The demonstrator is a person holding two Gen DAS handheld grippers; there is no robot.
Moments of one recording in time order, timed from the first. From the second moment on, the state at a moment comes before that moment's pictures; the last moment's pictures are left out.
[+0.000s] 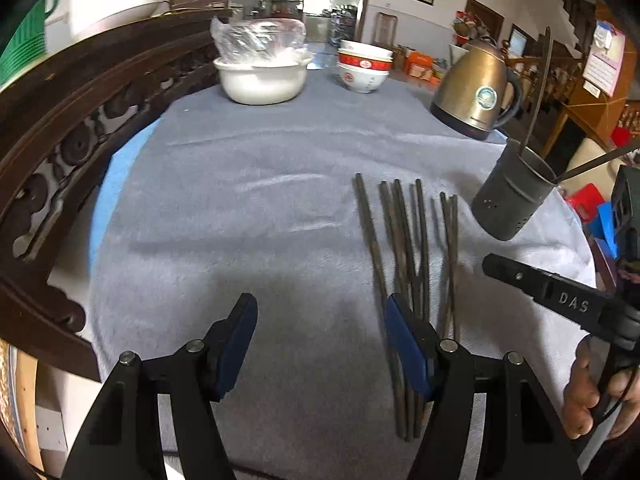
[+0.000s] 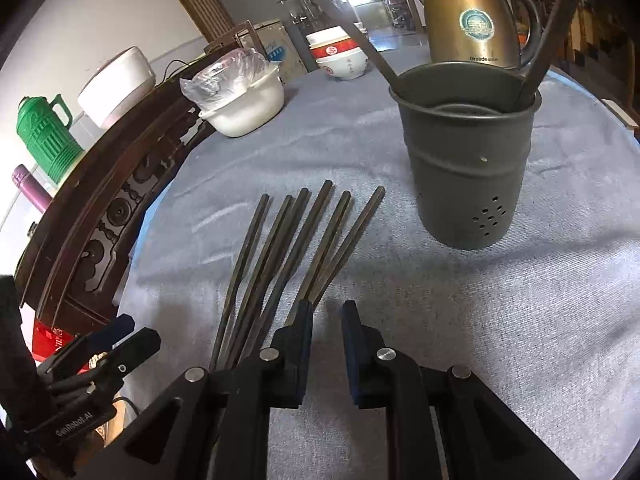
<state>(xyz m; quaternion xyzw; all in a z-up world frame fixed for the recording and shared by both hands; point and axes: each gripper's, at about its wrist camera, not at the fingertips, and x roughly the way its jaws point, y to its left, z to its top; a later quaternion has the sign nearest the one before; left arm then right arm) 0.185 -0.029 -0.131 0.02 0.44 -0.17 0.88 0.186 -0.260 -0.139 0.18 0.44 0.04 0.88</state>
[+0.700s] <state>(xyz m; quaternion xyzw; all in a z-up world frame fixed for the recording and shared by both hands) 0.264 -0.030 -0.142 0.00 0.52 -0.20 0.83 0.247 -0.257 -0.148 0.17 0.46 -0.01 0.87</state>
